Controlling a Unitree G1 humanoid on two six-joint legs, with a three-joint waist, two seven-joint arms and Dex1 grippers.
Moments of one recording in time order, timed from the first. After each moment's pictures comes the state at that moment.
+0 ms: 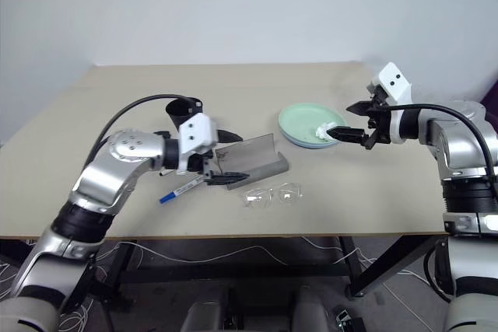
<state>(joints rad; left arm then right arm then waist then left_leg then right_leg) -0.75 0.54 -0.38 -0.04 -0.19 0.48 -1.04 -0.73 -0.84 0.01 0.19 0.24 0.69 1.16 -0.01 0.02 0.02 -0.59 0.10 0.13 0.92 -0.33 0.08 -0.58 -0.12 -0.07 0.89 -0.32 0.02</state>
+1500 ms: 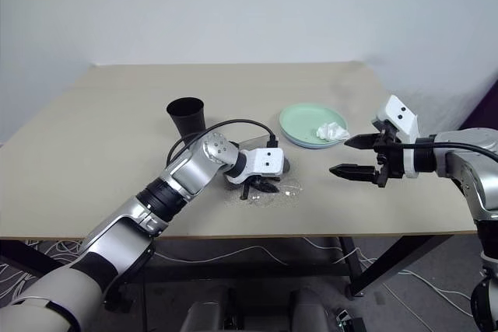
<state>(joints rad) -0.93 0.28 -0.62 0.38 0.18 0.37 -1.16 -0.51 -0.99 -0.03 -0.09 0.45 0.79 1.16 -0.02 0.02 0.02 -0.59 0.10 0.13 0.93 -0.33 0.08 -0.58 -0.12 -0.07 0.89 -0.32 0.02</state>
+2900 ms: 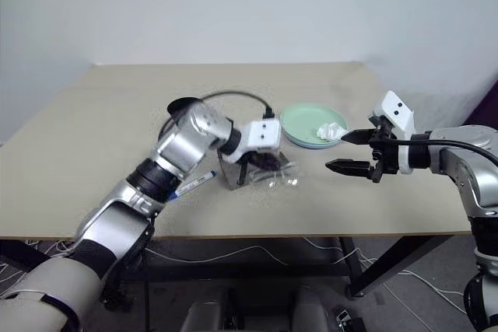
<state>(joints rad) -1.12 0.30 -0.46 0.41 0.09 0.42 -1.26 -0.54 -0.96 -0.02 -0.09 0.45 0.79 1.14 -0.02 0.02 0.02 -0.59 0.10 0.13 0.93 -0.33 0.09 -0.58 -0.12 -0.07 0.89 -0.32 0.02</state>
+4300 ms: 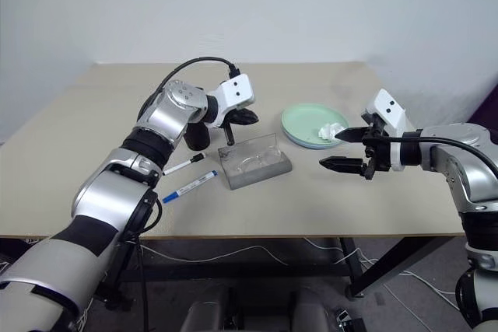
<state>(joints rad) -1.28 0.27 -0.29 1.06 0.19 0.09 -0.96 -0.58 -0.93 0.01 -0.06 0.45 0.78 1.12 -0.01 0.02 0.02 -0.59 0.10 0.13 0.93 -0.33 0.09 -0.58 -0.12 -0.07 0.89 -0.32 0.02</state>
